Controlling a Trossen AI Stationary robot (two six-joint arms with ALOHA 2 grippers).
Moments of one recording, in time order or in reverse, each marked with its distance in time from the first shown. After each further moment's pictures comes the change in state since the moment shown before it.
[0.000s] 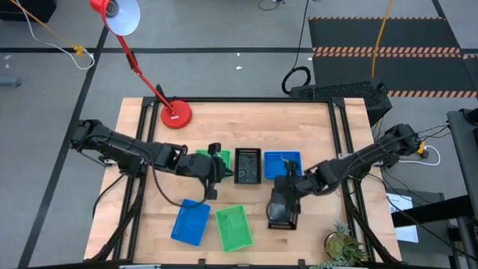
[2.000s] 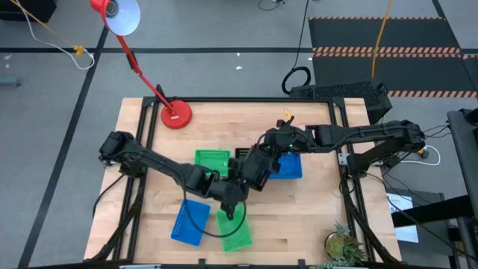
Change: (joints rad) left arm -0.096 0.385 0.319 -0.188 -0.235 0.181; right arm -0.382 -0.072 0.040 0.282 -0.004 -0.197
